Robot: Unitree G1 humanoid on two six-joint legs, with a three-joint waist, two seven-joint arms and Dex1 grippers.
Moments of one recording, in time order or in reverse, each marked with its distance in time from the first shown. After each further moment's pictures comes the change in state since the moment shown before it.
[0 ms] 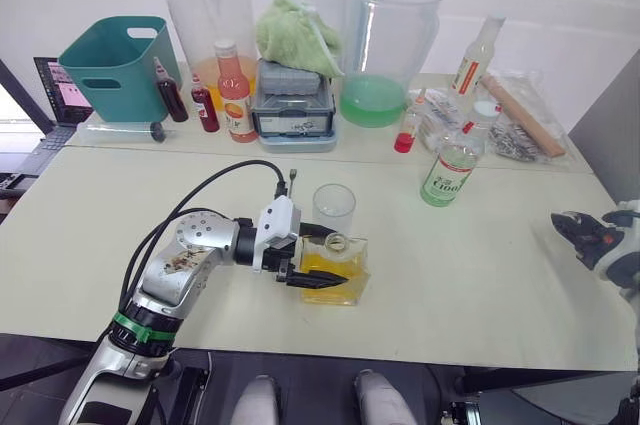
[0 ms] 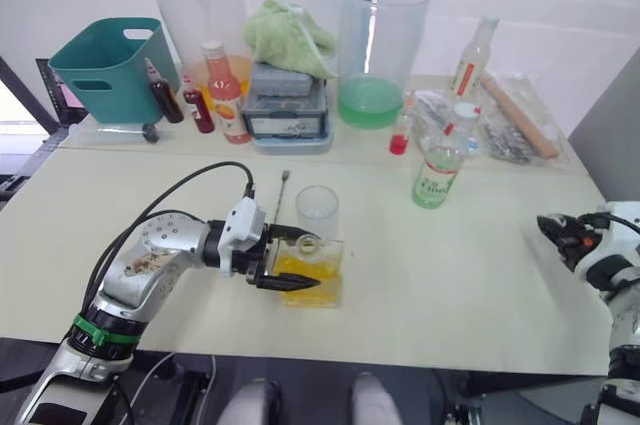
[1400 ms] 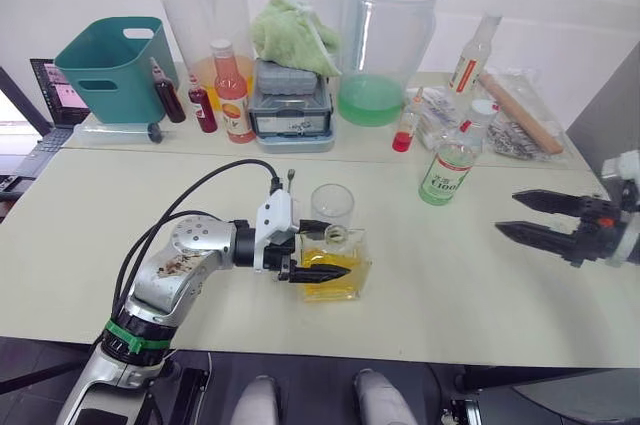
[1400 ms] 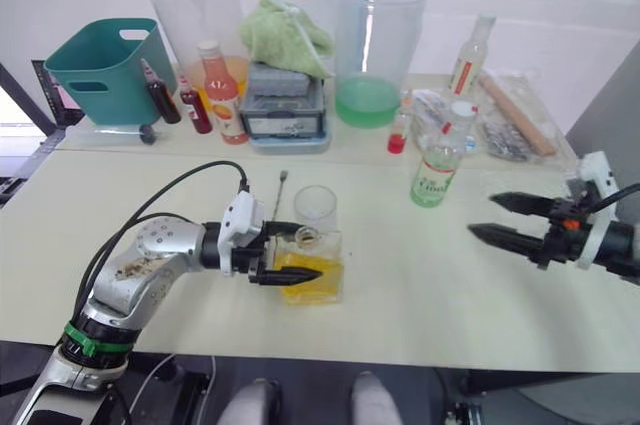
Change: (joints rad) left arm 0.042 0.038 0.040 -0.135 -0.066 0.137 0.114; right arm 0.180 -0.242 0.064 -0.832 0.382 0.632 0.436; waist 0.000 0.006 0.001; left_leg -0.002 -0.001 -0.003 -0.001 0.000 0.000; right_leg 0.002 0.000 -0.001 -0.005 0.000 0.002
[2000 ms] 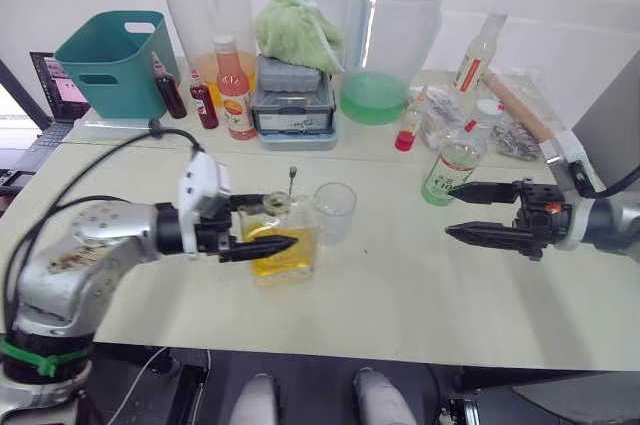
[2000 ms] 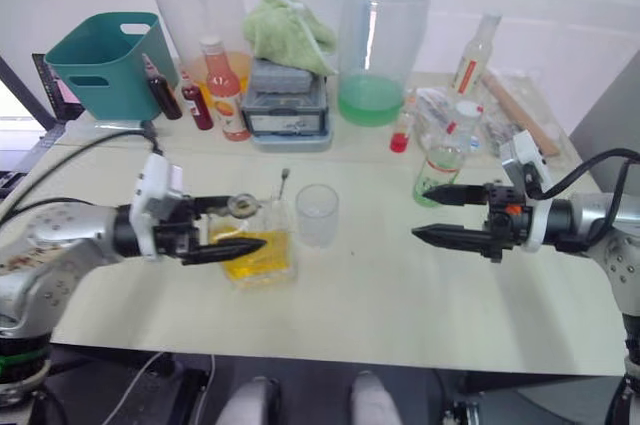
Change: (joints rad) left arm 0.052 0.288 0.367 -0.112 -0.218 0.227 0.075; right arm -0.237 0.038 0.178 -0.038 0.051 0.074 0.064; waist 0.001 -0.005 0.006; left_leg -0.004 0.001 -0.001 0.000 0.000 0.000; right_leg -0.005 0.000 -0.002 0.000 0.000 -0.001
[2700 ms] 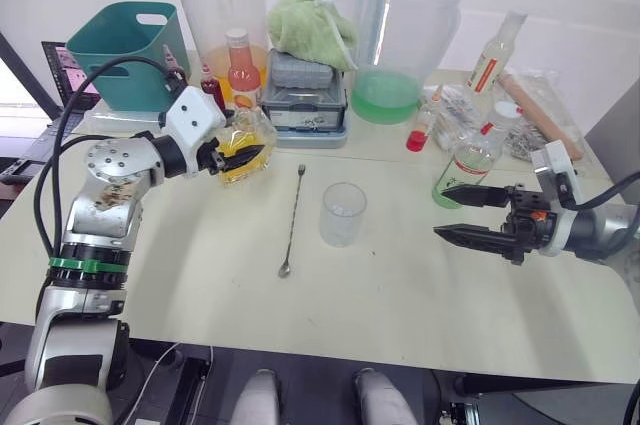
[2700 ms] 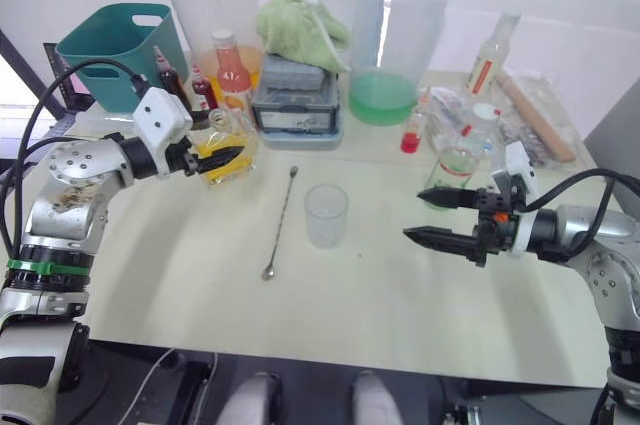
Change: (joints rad) left arm -0.397 -0.203 -0.228 0.648 0.578 -0.546 0.210; right arm 0.115 0.082 -0.042 -0.045 -0.043 -0.079 -0.109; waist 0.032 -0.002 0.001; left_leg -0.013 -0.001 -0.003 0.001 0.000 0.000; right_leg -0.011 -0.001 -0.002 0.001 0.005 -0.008
